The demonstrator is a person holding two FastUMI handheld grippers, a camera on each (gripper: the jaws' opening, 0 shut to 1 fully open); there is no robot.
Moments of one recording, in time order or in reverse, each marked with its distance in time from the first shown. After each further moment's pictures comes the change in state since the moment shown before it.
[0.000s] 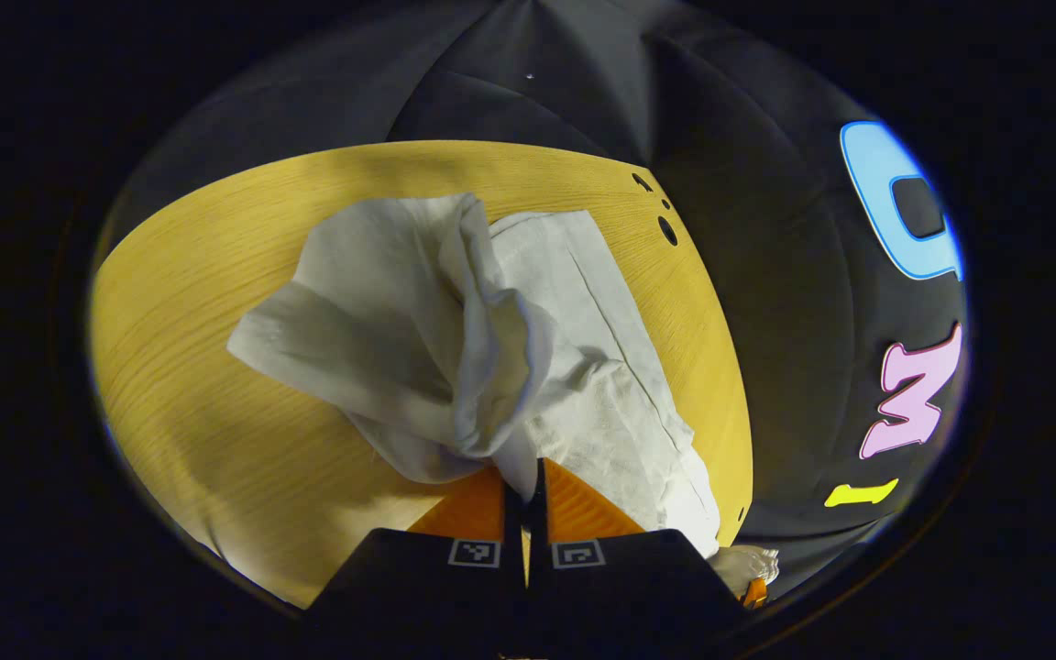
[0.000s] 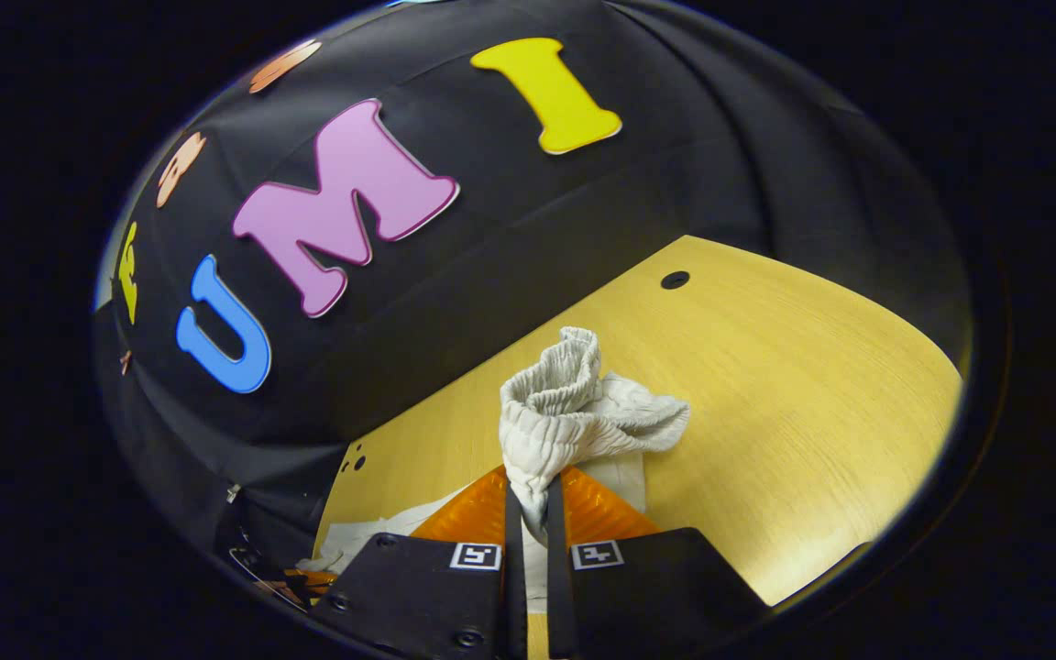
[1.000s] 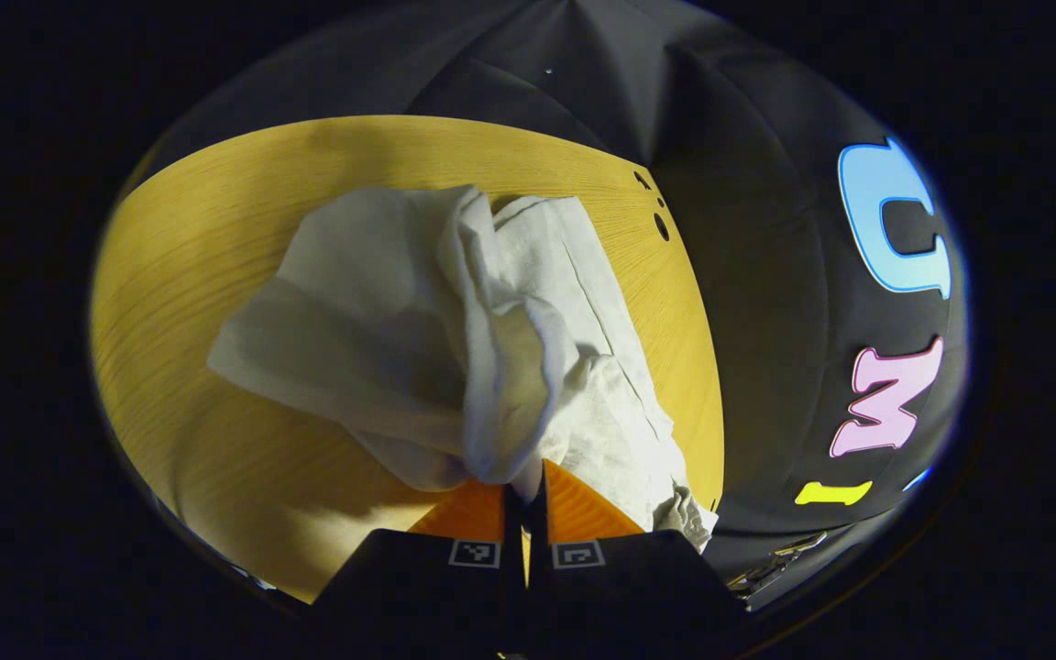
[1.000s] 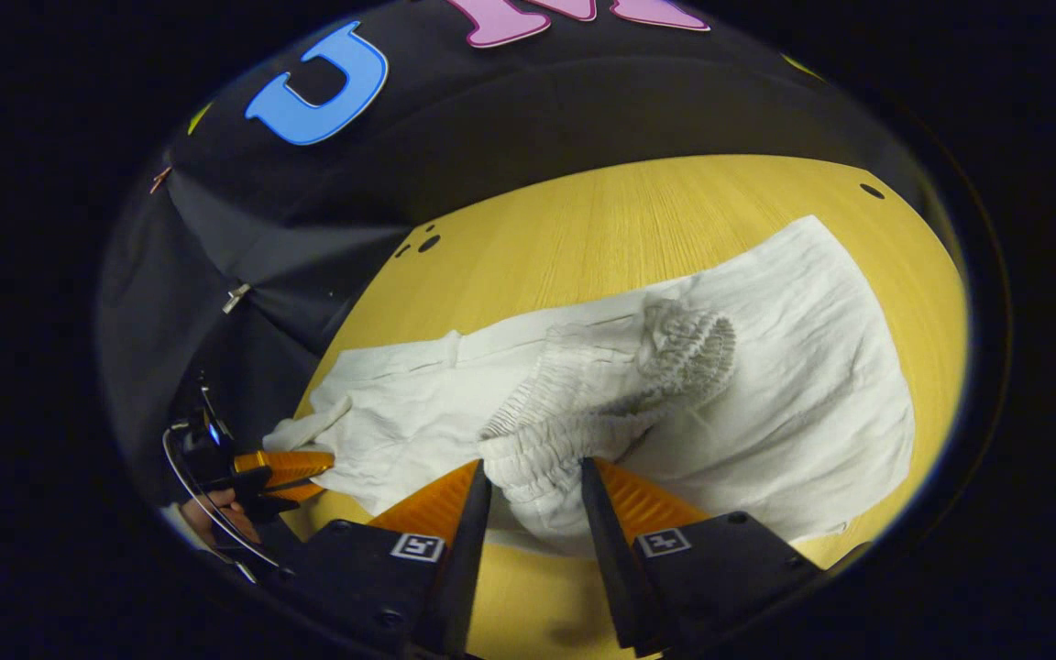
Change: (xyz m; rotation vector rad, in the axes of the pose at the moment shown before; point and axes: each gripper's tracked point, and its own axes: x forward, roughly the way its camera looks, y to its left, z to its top) left arm -0.006 -0.003 0.001 -0.056 0.048 -0.094; right arm 0.051 0.017 -0.017 -0.268 0.475 0.163
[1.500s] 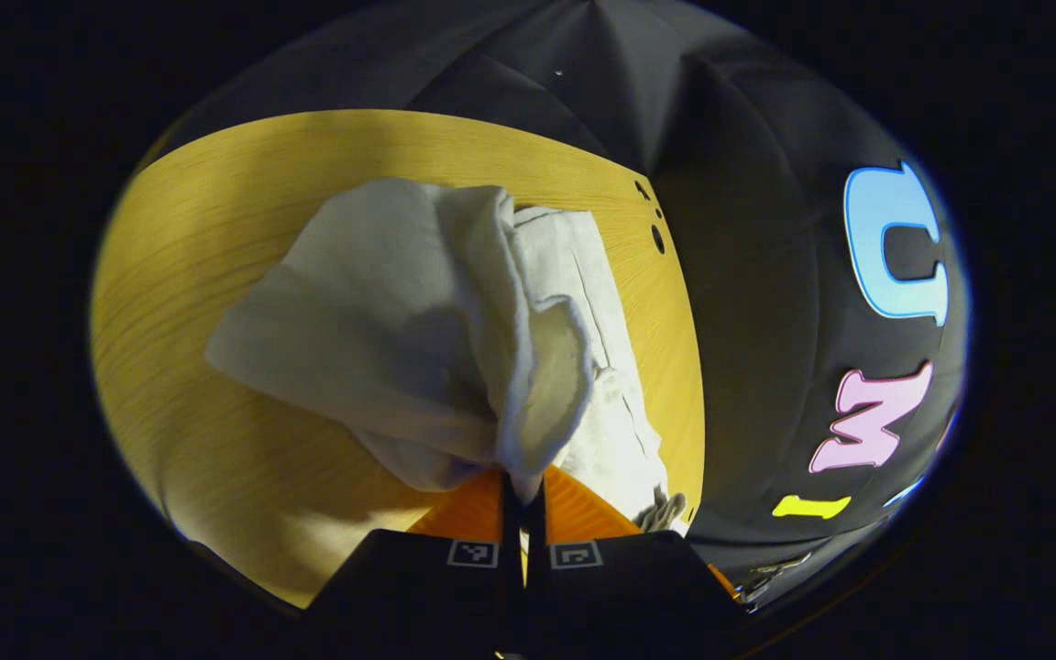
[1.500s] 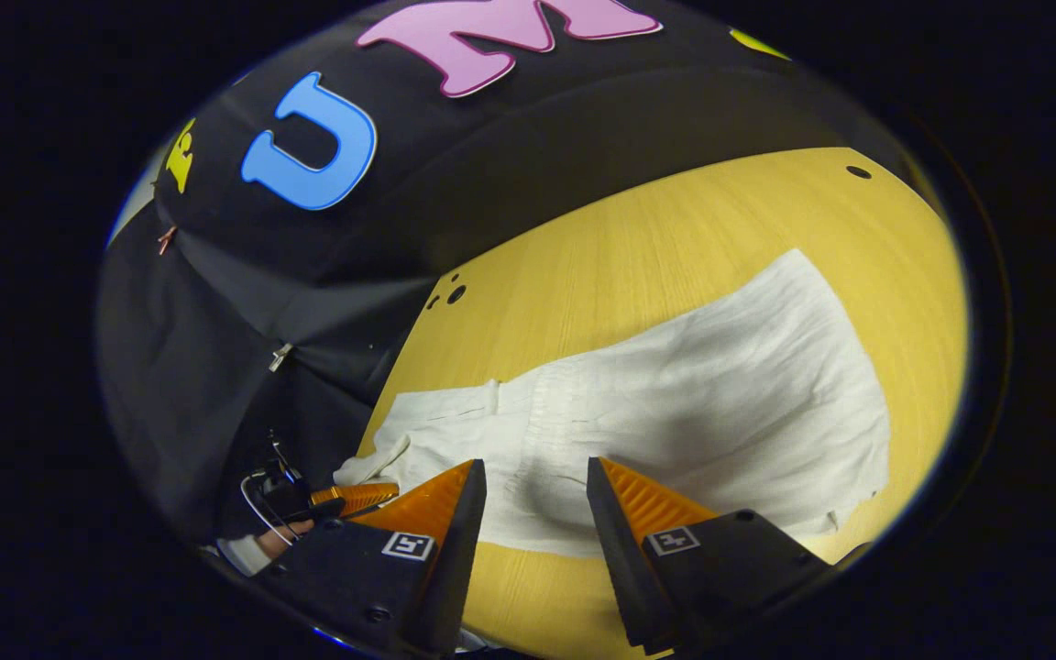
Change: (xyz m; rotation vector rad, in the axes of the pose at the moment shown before) left arm 0.001 -0.011 0.020 -0.071 -0.019 -0.051; right arm -0.048 -0.011 0.030 0.141 -0.069 0.073
